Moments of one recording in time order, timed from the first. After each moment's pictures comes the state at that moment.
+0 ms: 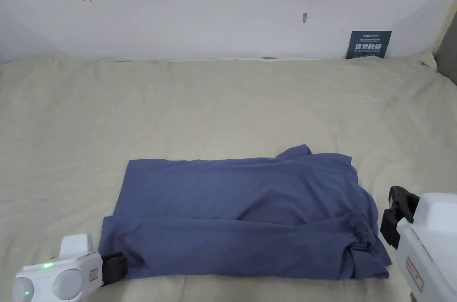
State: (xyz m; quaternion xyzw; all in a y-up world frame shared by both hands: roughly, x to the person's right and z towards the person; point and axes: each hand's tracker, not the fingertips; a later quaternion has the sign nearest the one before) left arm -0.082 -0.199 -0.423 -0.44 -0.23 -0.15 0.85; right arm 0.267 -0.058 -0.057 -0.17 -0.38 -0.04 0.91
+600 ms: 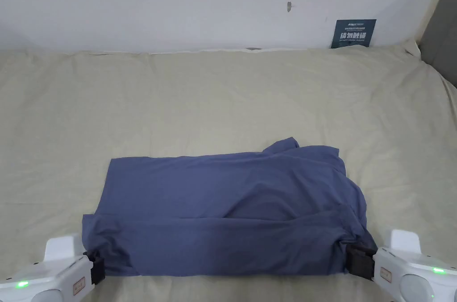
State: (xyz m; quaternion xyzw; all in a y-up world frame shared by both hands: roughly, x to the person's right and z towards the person) left arm -0.077 -0.173 -0.406 -0.39 -0.29 -0.12 0.87; right arm 0.345 -0.206 -0.070 -0.41 -0.38 -0.20 0.80
